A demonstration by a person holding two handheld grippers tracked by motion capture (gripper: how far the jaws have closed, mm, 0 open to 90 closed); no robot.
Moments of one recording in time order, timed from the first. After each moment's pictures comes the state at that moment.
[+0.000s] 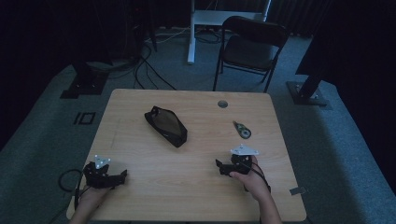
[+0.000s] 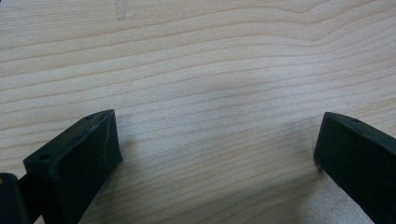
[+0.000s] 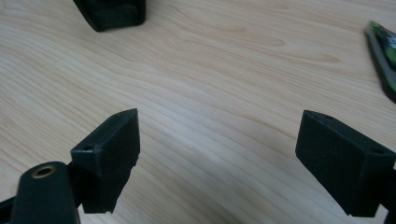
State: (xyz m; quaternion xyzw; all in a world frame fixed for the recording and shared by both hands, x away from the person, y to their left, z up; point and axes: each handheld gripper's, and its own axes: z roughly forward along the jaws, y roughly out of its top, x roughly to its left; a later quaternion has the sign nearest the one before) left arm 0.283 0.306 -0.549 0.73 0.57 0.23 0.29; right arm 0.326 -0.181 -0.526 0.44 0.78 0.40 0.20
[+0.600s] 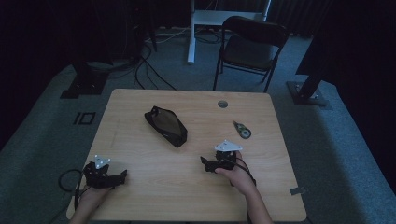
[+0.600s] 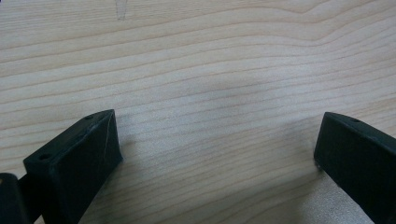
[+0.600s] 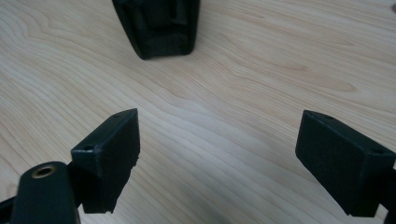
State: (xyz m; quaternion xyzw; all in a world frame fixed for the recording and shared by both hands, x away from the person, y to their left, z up) left arm 0.283 0.306 -0.549 0.73 0.57 0.23 0.29; right arm 0.340 -0.133 -0.524 0.40 0.79 0.42 0.18
